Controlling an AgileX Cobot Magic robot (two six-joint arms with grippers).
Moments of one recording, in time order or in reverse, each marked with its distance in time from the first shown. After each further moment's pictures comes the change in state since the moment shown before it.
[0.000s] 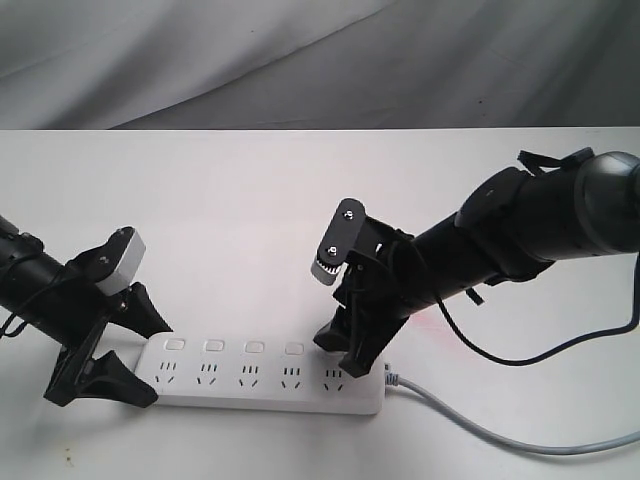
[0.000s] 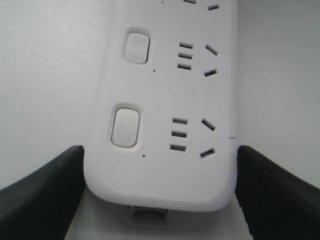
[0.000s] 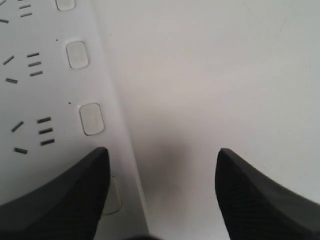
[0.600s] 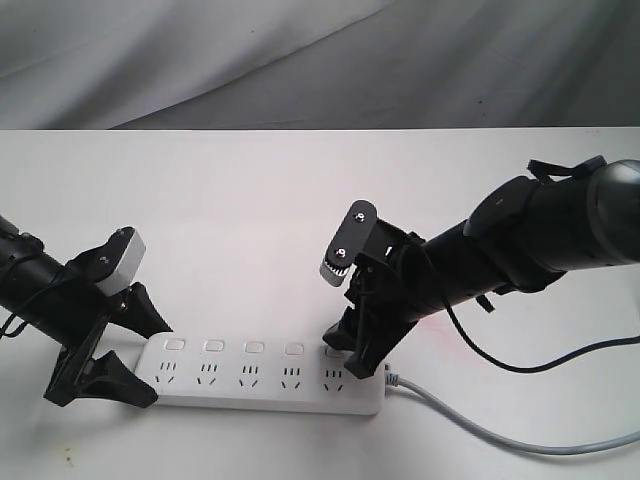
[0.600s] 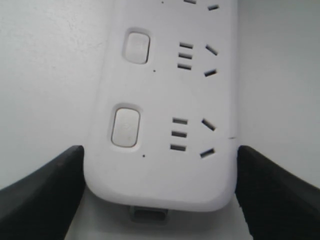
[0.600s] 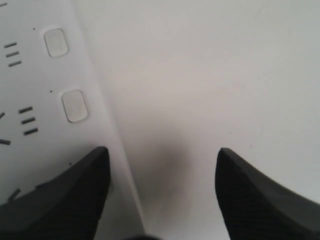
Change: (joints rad) left arm 0.000 0.000 0.000 0.000 0.000 0.000; right arm 0.000 -0.015 0.047 0.010 -0.068 0.021
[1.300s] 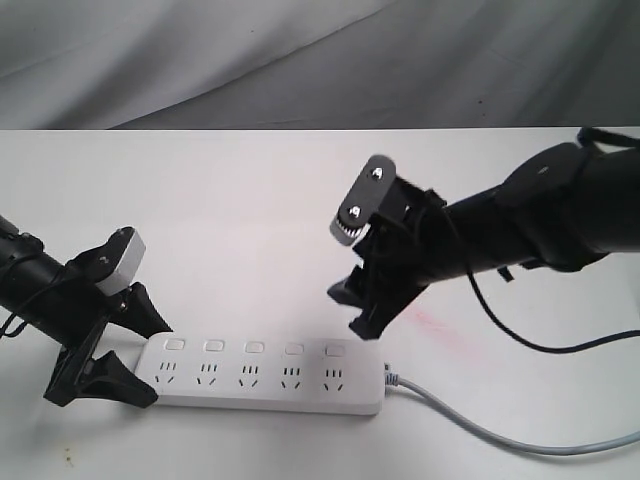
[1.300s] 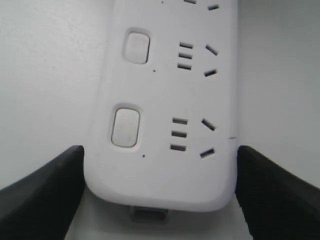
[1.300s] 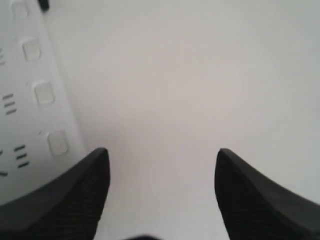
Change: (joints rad) left arm 0.000 0.000 0.000 0.000 0.000 0.002; right arm -0.007 -0.170 0.020 0.038 -0.054 -0.004
